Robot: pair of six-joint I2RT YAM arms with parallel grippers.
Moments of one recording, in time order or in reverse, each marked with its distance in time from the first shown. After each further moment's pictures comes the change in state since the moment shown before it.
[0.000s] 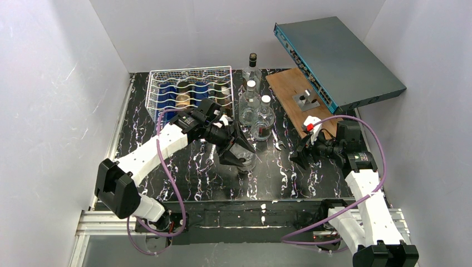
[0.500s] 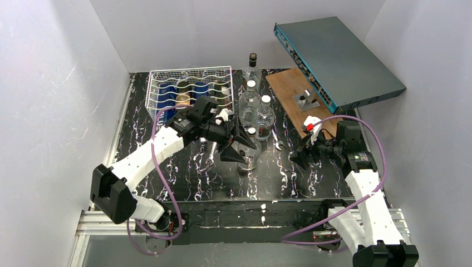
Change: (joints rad) left arm 0.000 -0.034 -0.005 0.101 0.002 0.032; right arm 0.000 0.000 0.000 0.000 0.000 0.000
